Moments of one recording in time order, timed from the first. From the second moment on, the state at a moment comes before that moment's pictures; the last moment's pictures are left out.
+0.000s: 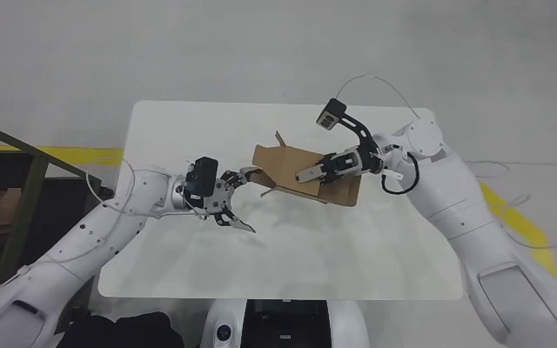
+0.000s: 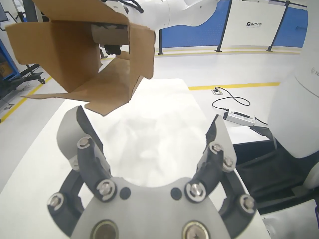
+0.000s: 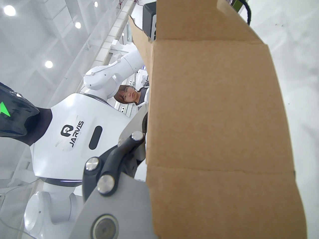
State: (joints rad) left arm 0.93 -0.73 -0.75 -1.48 1.40 -1.01 0.80; right arm -0.63 -1.20 0.82 -1.14 0.78 -0.28 1.54
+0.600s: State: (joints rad) left arm 0.80 -0.76 -0.62 -1.48 1.36 -1.01 0.81; right arm -0.63 -1.21 0.82 -1.17 0.76 -0.28 1.54
